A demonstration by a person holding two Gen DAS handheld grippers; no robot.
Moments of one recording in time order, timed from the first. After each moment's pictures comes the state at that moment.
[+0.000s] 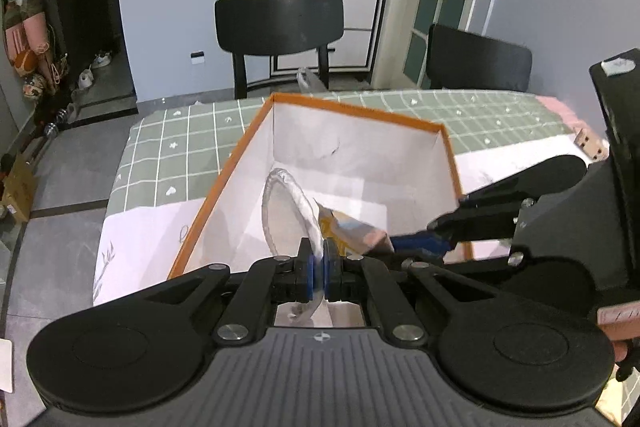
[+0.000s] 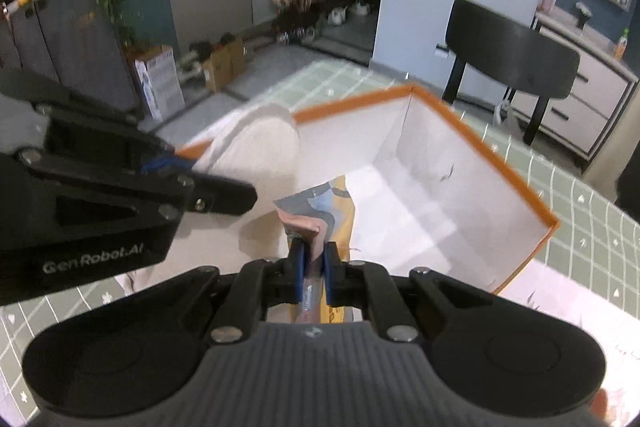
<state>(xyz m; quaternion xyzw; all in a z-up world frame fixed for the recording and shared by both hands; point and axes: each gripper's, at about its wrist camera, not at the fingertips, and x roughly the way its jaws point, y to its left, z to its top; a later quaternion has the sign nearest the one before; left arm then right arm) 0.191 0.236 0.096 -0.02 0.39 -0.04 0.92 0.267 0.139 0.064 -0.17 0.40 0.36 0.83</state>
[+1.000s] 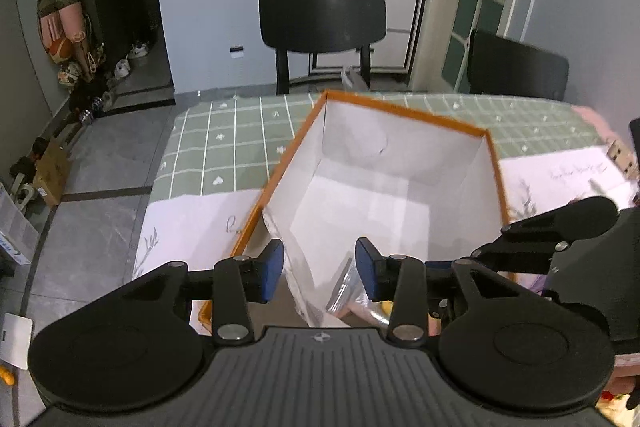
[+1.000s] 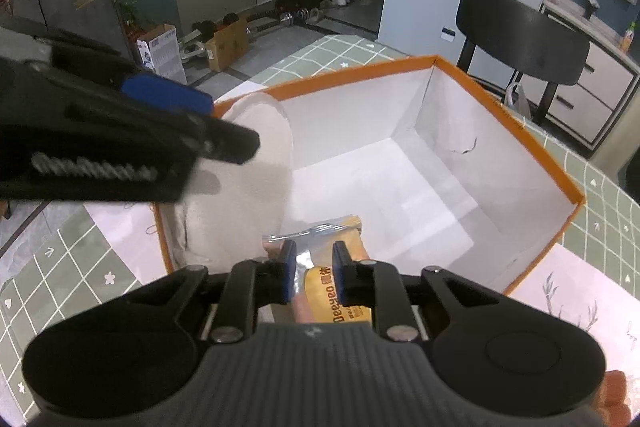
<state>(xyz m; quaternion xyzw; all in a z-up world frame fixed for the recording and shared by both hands) 0.186 0.258 0.109 -0.03 0.39 0.01 0.92 0.256 0.148 0.050 -0.18 0.41 0.36 0.82</state>
